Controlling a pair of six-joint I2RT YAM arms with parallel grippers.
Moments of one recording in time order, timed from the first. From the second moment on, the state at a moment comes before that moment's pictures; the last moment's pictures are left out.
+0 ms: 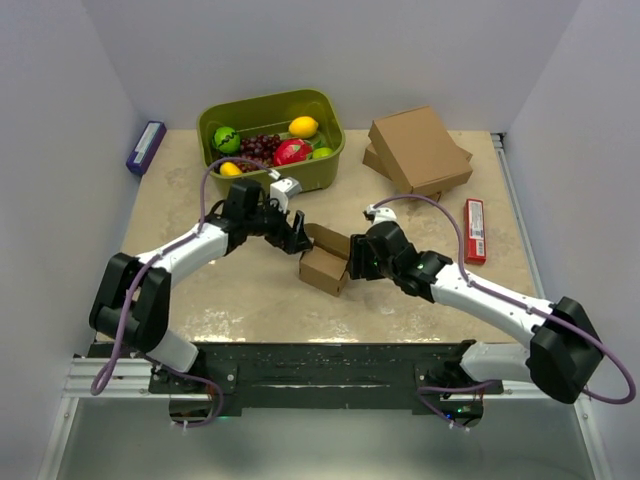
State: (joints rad) left arm -0.40 1.56 0.93 -0.09 0.61 -0.05; right arm 0.77 1.25 0.78 -0.28 0.18 0.56
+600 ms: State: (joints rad) left arm -0.40 1.51 0.99 -0.10 0.57 -0.01; right arm 0.77 1.17 0.79 -0.35 0.24 0.54
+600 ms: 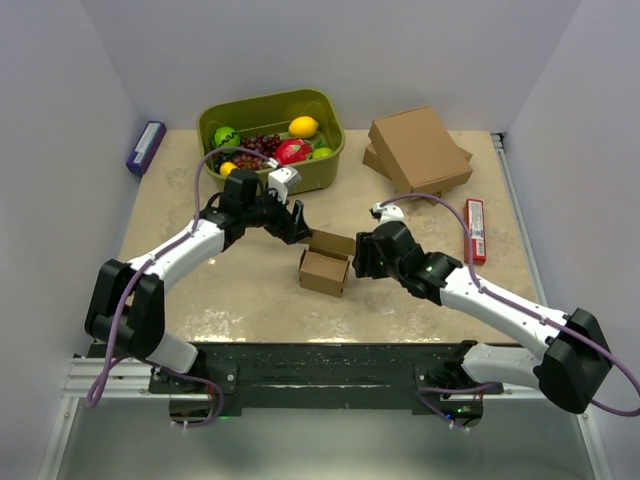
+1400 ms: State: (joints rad) left arm -0.41 1.47 0.98 -0.15 0.54 -0.03; right arm 0.77 1.23 0.85 -0.30 0.25 0.44
